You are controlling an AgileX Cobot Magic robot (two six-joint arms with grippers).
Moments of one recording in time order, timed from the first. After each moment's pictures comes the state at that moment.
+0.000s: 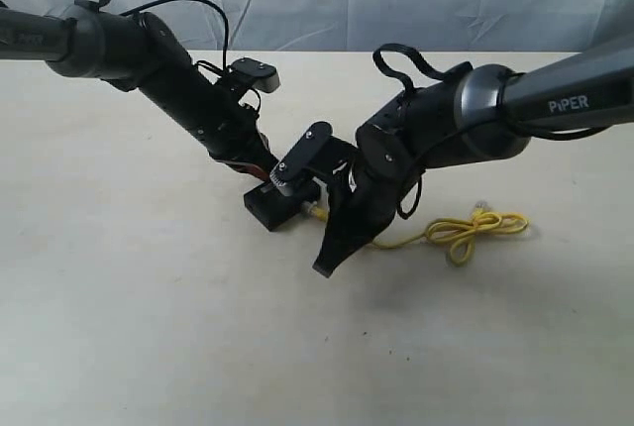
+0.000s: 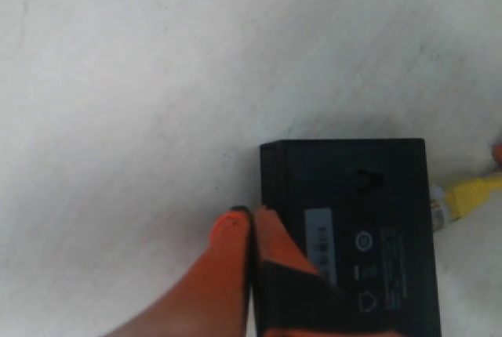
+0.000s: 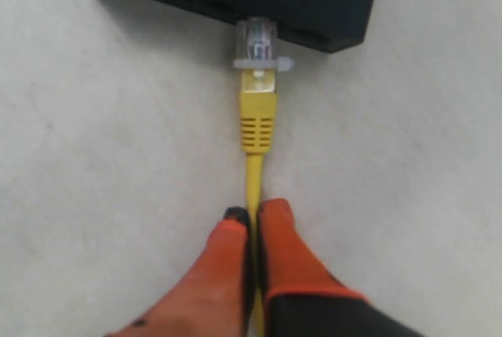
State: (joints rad) left arm -0.34 2.26 -1.56 -0.74 0.83 1.00; right arm 0.69 2.01 -1.14 -0.15 0.44 -0.26
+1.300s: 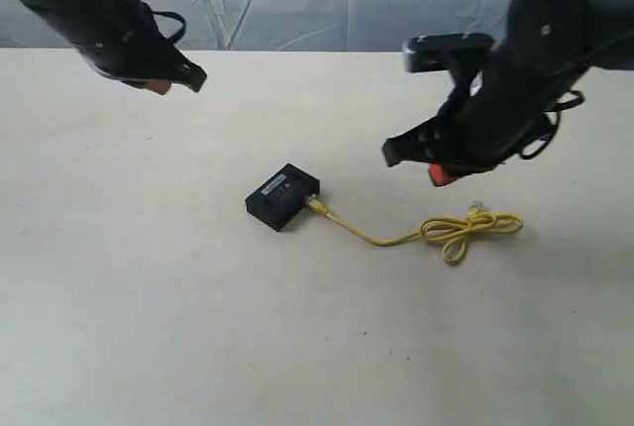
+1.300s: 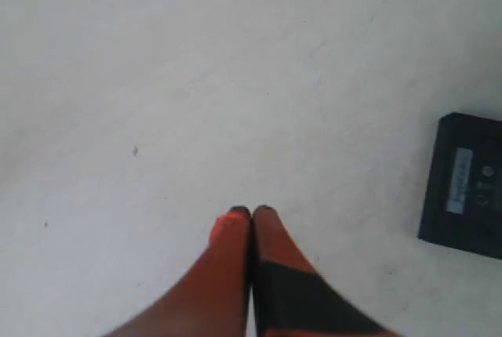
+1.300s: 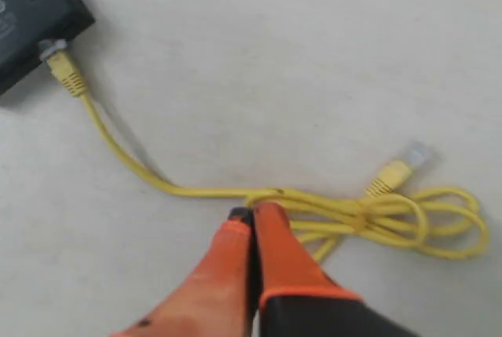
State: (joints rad) left arm -0.34 1.75 -1.34 -0.02 0.71 0.16; right arm 0.43 1.71 -1.09 0.09 0.70 0.04
